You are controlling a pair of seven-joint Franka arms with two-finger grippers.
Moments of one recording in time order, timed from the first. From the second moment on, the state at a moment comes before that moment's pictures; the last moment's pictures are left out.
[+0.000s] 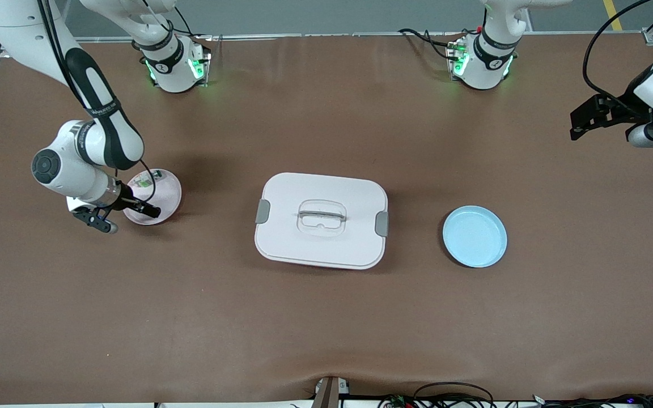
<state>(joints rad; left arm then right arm) -0.04 -0.01 -0.08 -1.51 0.03 1.47 -0.05 -0.03 0.33 -0.03 -2.30 0.17 2.54 0.25</state>
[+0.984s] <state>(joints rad) -0.04 -0.01 -0.08 -1.51 0.03 1.46 -0.05 -0.03 0.35 -0.03 -2.31 0.17 2.54 0.25</state>
